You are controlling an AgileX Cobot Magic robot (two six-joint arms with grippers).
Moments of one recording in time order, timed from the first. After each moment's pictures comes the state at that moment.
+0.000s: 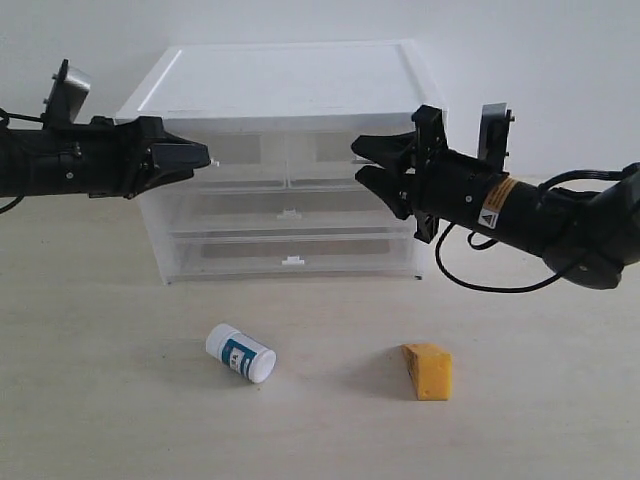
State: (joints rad) left arm -0.03 1.92 -1.17 -1.73 0.83 1.44; right arm 0.23 2.07 -1.07 -0.79 -1.14 1.76
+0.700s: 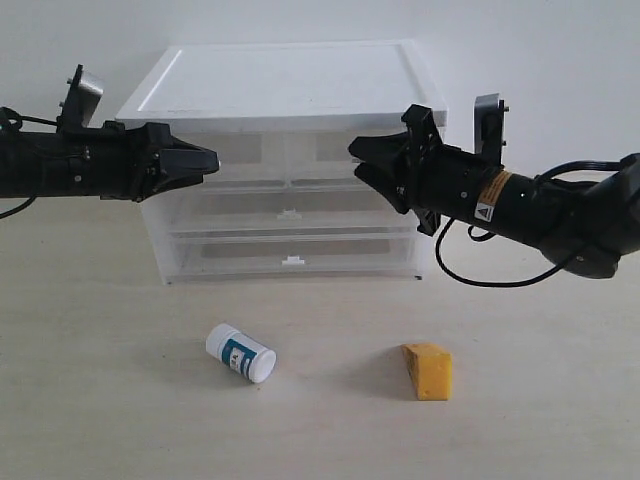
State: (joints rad) left arm -0.03 1.96 -1.22 -1.69 0.88 1.43; right arm 0.23 2.07 -1.10 -0.81 -1.07 1.70
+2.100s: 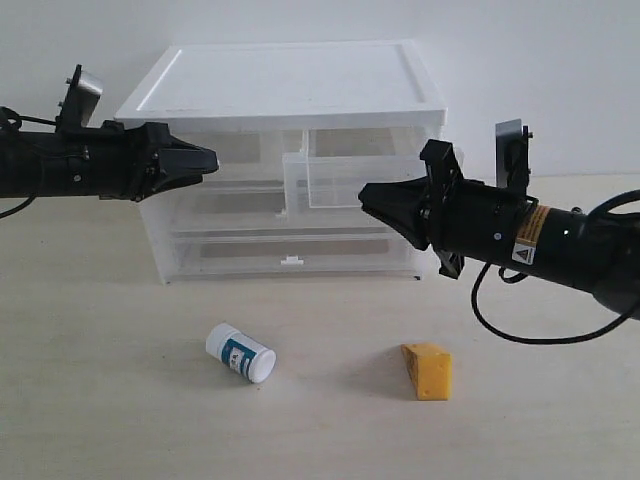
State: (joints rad) left arm -0.03 1.96 -1.22 -1.69 0.88 1.43; right arm 0.22 1.91 -0.84 -0.89 -1.12 1.67
